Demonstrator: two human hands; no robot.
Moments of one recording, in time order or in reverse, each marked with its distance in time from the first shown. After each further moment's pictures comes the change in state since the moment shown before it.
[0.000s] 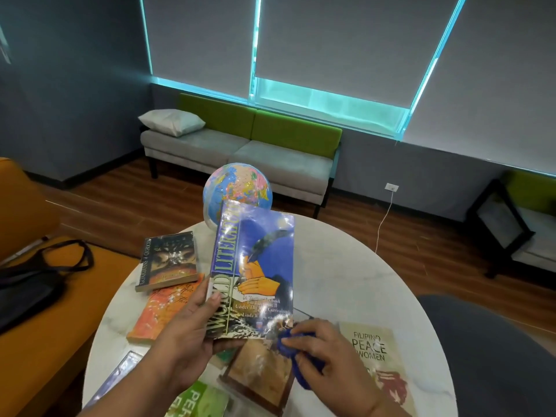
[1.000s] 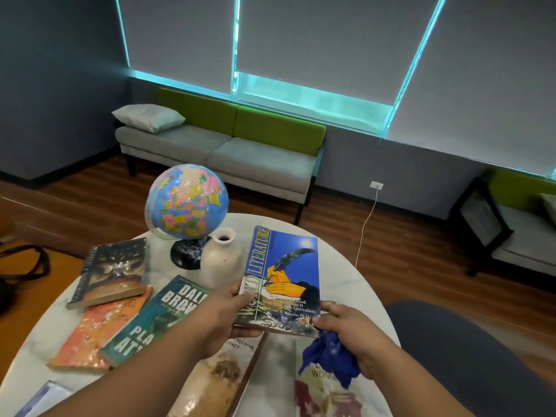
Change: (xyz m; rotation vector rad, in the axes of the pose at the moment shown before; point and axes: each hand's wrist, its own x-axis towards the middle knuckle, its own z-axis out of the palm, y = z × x) left_hand 0.089 -0.036 0.112 0.349 -0.076 -0.210; right_hand 0.035 0.078 -0.110 0.690 -0.092 1.035
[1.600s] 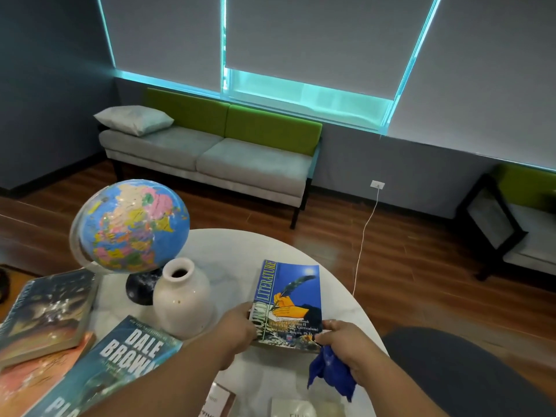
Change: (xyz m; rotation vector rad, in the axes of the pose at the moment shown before) left_hand 0.148 -0.009 0.054 0.415 0.101 -0.109; right_hand 0.146 0.016 -0.082 -0.144 0.170 0.242
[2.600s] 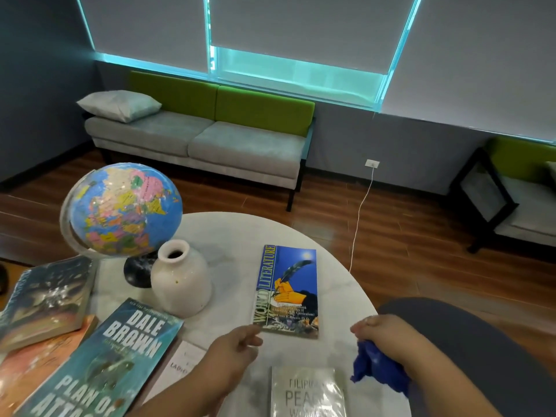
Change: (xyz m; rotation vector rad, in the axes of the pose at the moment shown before) left_hand -0.043 -0.062 0.009 0.134 0.001 0.085; right_hand -0.043 0.022 -0.067 -0.290 0.043 0.036
